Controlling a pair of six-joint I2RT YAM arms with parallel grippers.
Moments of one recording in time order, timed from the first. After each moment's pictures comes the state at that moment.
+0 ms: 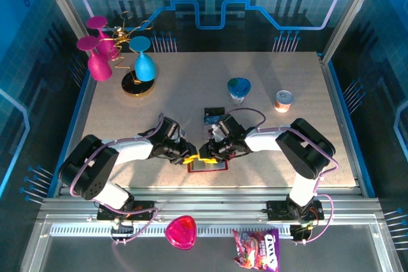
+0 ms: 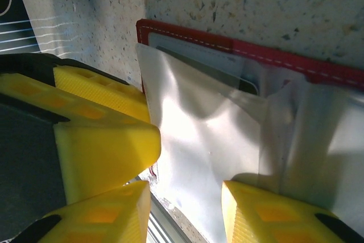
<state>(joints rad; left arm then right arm) -0.50 1.51 0.57 -0.09 0.59 -1.06 0.72 1.78 0.80 -0.01 -0.71 0.86</state>
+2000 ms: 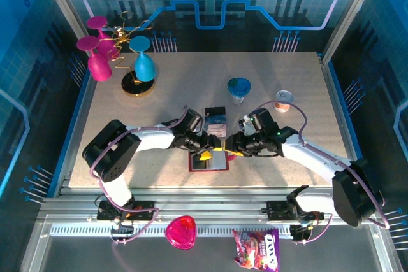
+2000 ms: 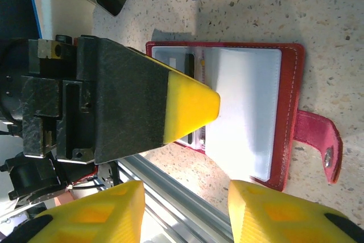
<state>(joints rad) -0.65 1.75 0.84 -0.08 0.65 -1.09 0.52 1.25 0.69 -0.41 -0.59 0.76</state>
